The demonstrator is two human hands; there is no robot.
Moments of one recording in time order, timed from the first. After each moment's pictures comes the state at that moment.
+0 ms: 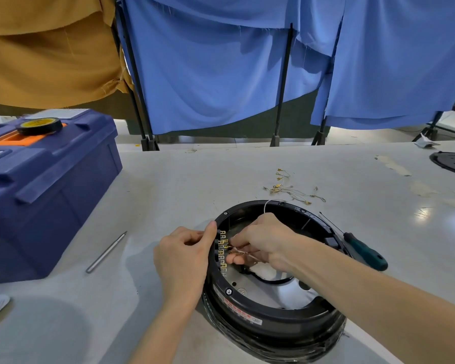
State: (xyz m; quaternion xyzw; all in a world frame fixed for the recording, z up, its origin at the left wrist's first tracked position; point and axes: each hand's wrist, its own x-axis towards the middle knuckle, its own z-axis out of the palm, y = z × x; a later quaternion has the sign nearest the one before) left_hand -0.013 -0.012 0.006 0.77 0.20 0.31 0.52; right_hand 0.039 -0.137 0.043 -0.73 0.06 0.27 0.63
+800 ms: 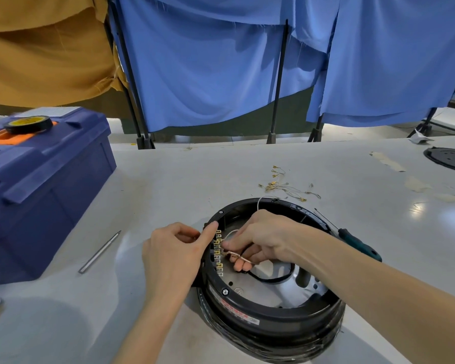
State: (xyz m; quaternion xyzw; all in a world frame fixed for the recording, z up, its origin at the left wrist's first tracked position) left_hand -0.017 -0.002 0.014 0.82 0.19 0.28 0.46; right_hand 0.044 -0.153 0.051 -0.76 -0.02 0.35 0.55
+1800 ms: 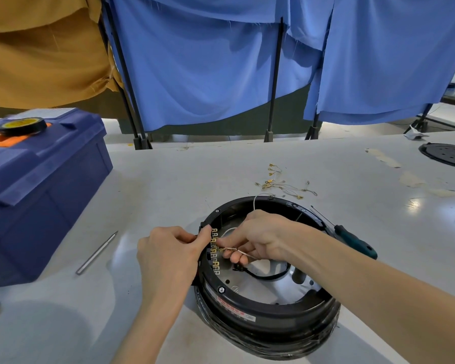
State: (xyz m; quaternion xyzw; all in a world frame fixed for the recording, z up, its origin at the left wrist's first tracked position) left_hand -0.021 -0.004 0.017 0.85 0.17 0.26 0.43; right_hand 0.043 -0.149 0.050 -0.74 0.00 0.36 0.56
